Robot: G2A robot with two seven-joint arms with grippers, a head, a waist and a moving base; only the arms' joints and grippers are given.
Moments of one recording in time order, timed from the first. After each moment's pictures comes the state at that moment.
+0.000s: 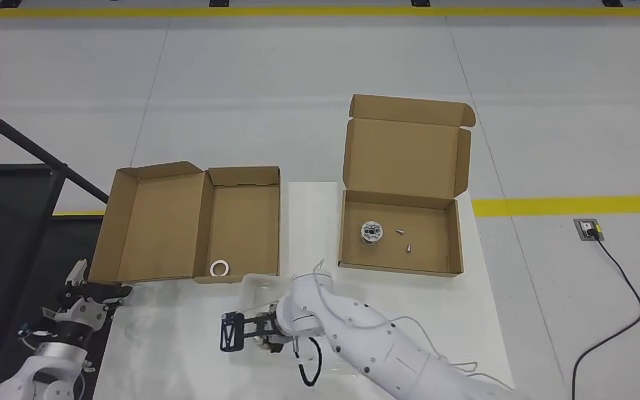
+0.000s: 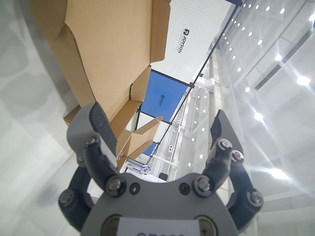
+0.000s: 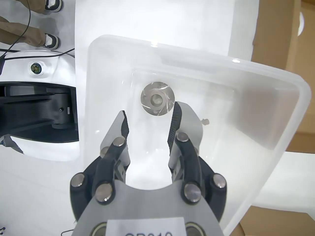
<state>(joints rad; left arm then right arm) 1.48 -1.14 -2.00 -1.53 -0.68 0.09 -0.43 -0.49 -1.68 0.49 -1.02 -1.12 -0.74 0.95</state>
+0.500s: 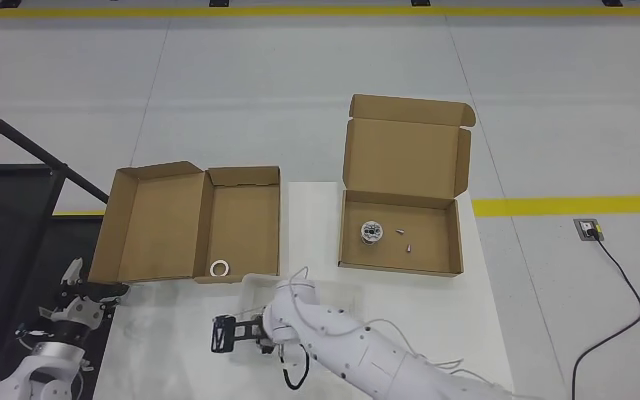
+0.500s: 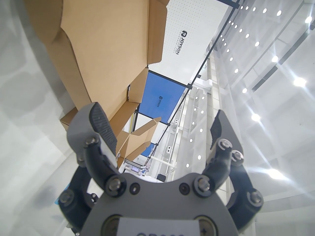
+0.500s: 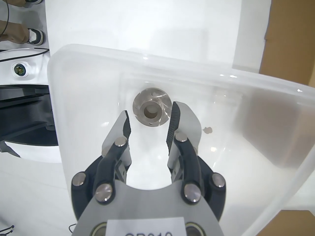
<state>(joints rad) 1.48 -1.14 -2.01 -1.53 -0.69 0.09 -0.42 -0.45 -1.78 0.39 -0.85 -1.19 -0.61 0.89</state>
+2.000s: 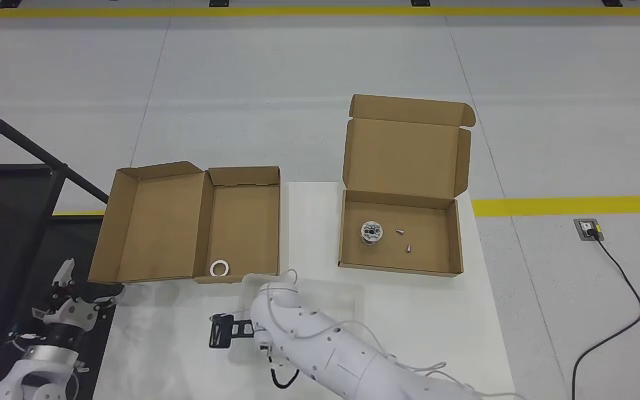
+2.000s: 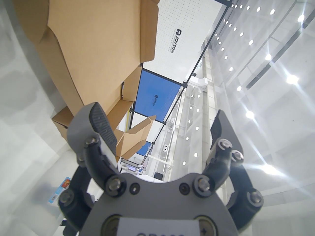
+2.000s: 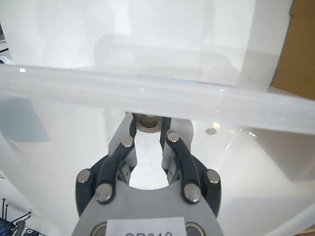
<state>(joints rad) 1.50 -1.13 -2.03 -1.55 -0.73 0.07 -0.44 -0.40 -1.95 0.36 -0.56 -1.25 -0.56 0.87</state>
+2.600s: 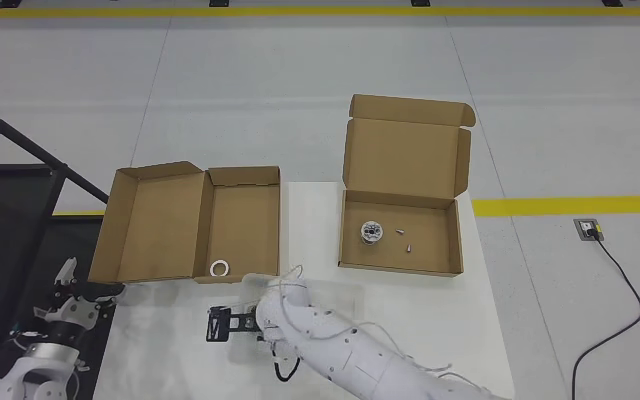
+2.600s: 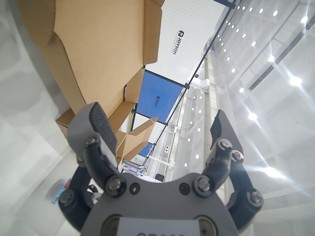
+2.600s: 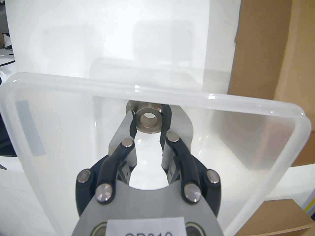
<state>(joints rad) 1.48 -1.13 -2.02 -1.53 -0.71 0.09 -0.43 -0.47 -1.83 0.46 -0.81 -1.37 -0.58 0.84</state>
